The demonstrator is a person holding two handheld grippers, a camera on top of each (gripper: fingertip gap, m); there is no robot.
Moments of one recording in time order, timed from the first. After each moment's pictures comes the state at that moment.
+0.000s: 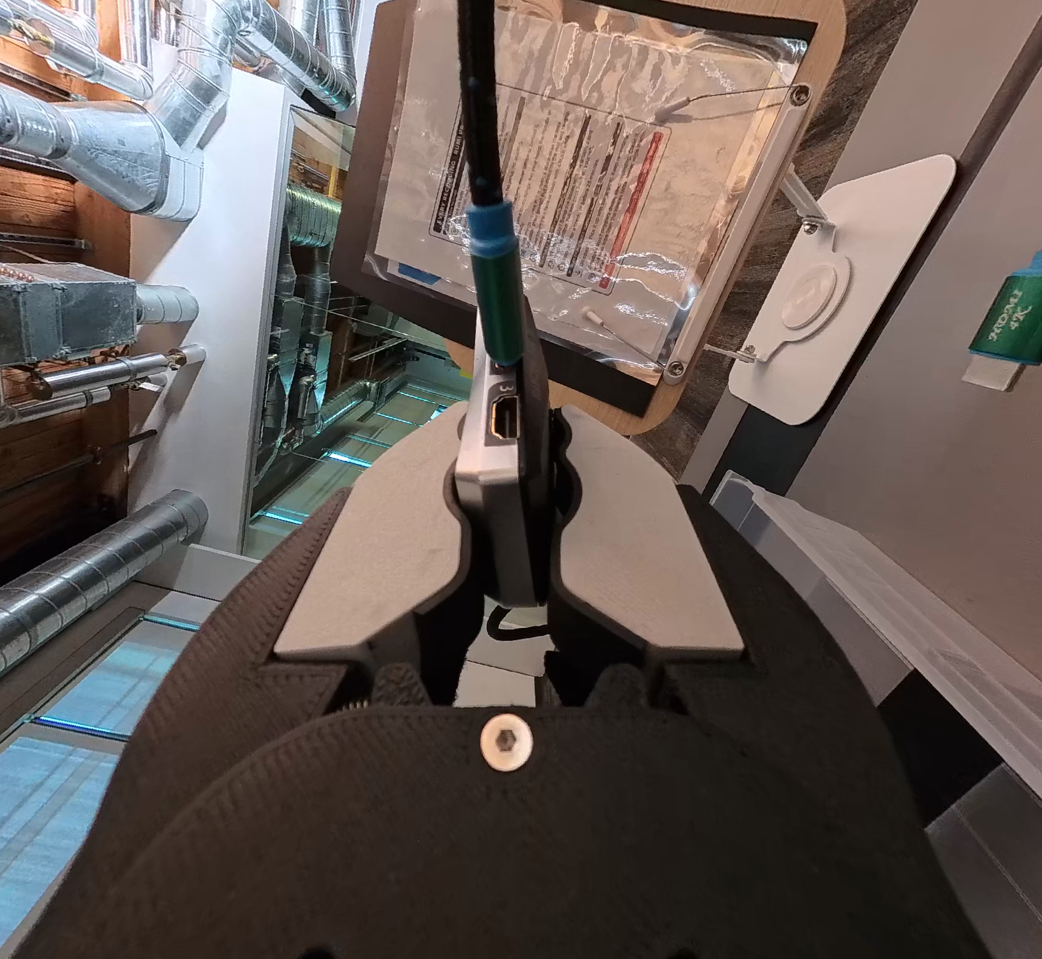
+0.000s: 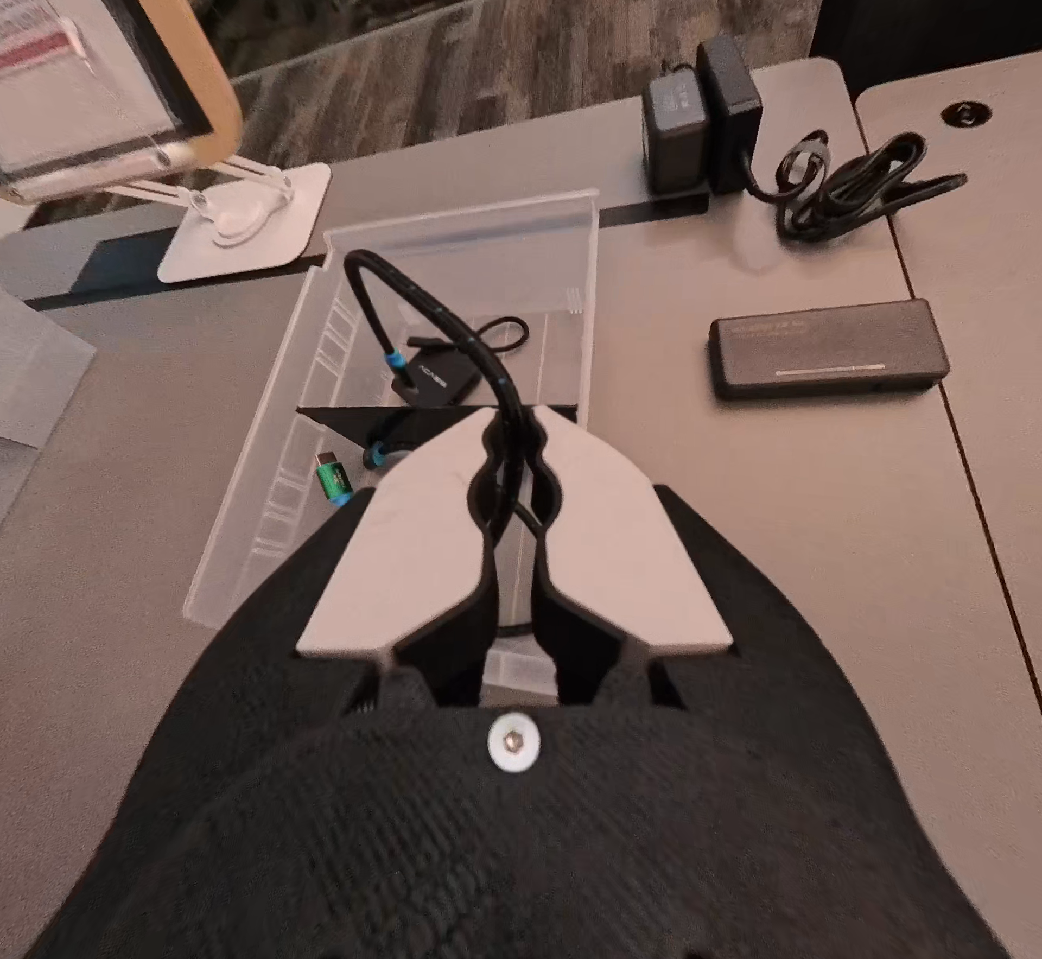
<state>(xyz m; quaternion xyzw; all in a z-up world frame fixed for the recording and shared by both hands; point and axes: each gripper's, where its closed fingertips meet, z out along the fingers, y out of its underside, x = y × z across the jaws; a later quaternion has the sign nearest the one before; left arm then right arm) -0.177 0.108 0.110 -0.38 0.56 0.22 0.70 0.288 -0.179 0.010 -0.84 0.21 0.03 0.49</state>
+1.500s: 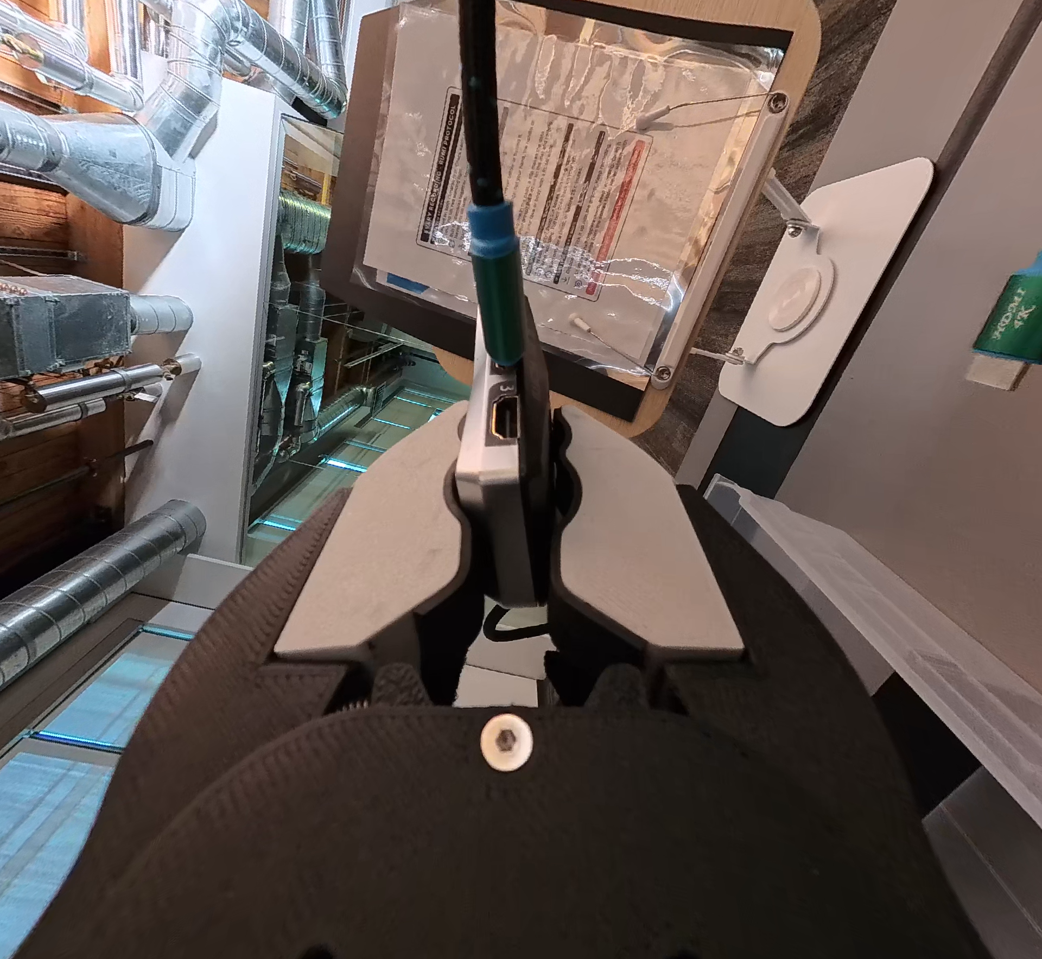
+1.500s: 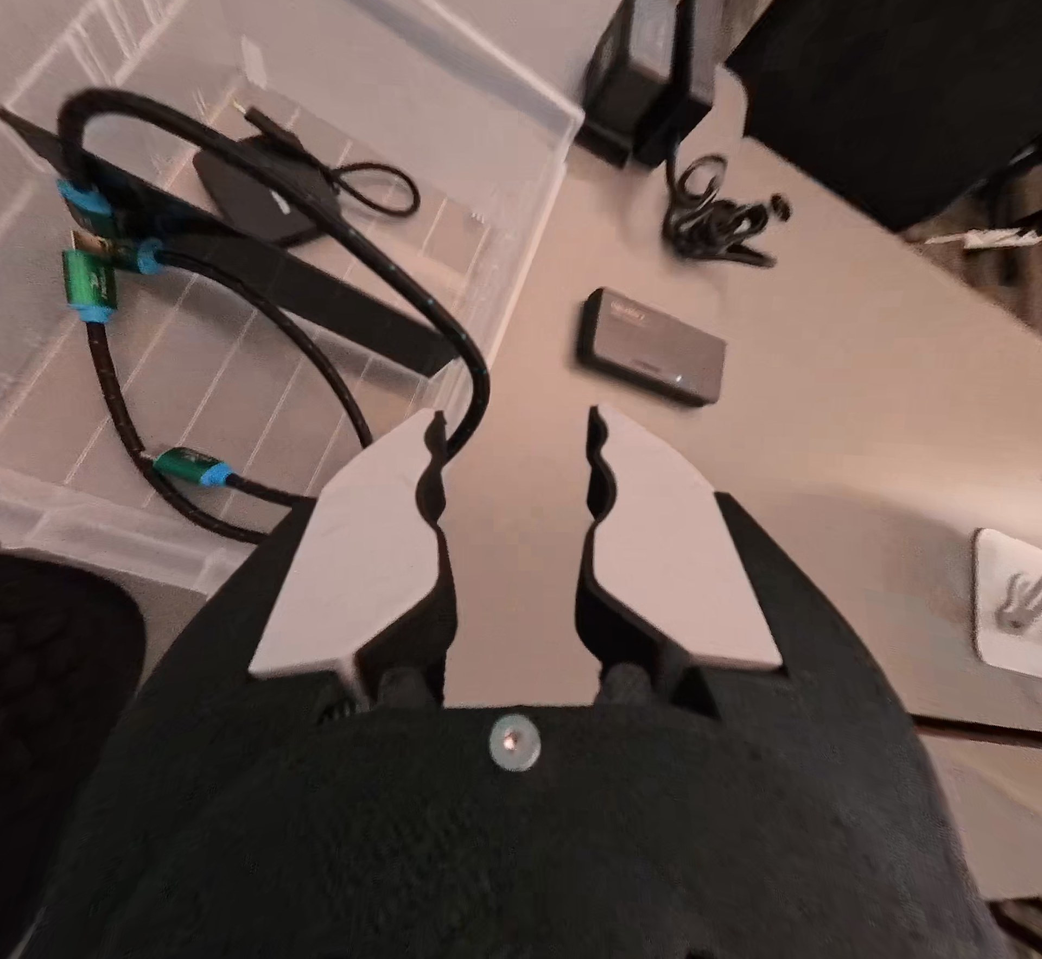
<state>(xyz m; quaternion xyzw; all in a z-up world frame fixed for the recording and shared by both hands) -0.169 0.105 0.104 -0.38 0.57 0.23 0.69 0.284 -0.188 -0.007 -0.92 0.03 -0.21 0.33</state>
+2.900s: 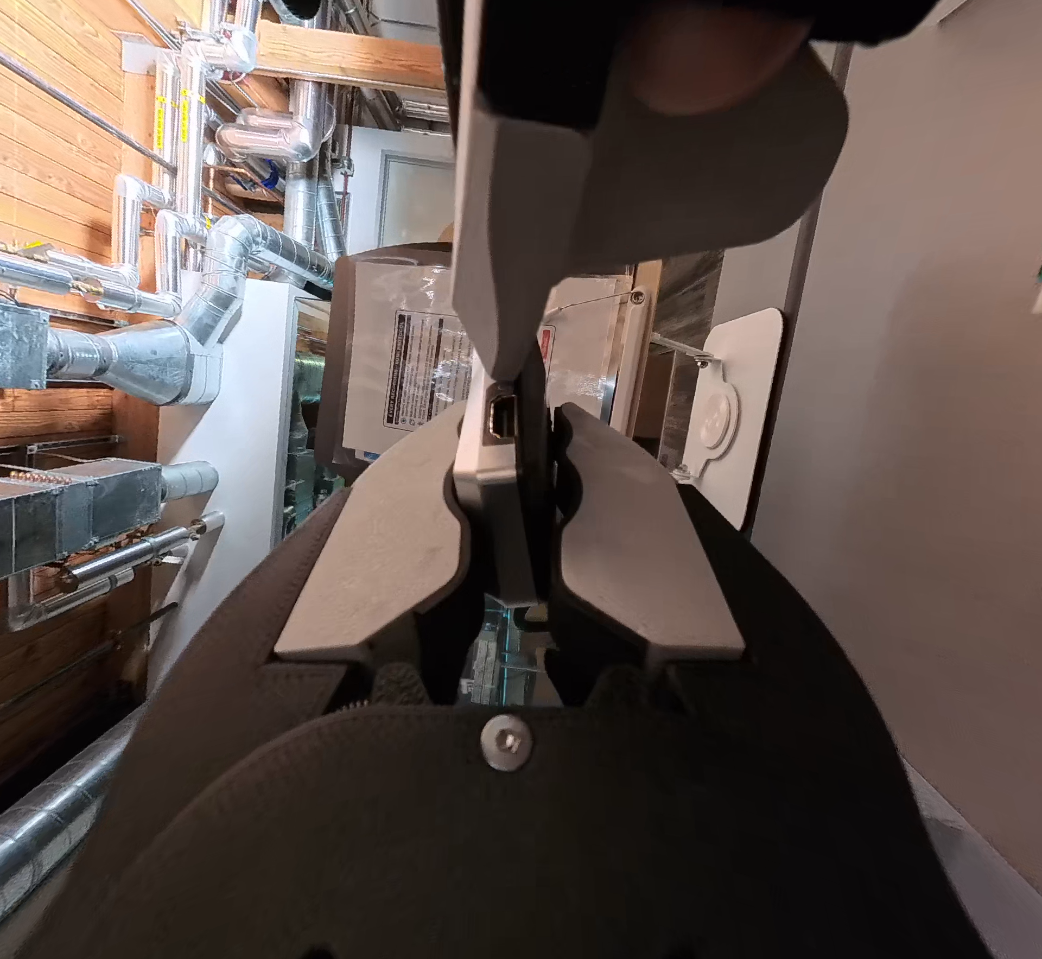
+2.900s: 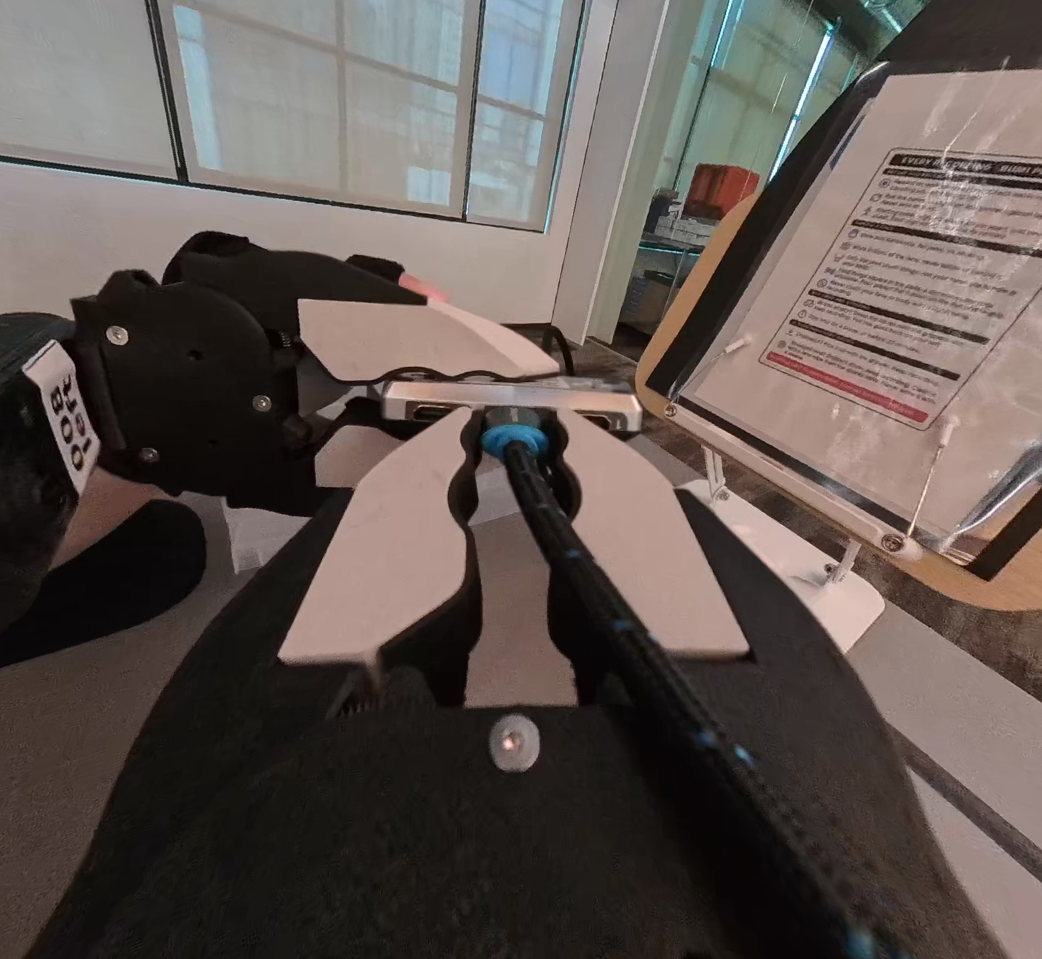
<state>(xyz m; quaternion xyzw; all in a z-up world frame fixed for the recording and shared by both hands) -0.096 0.034 0.067 -0.26 0.63 0.20 0.70 -0.097 0.008 0.078 -0.64 -0.24 0.13 0.72</state>
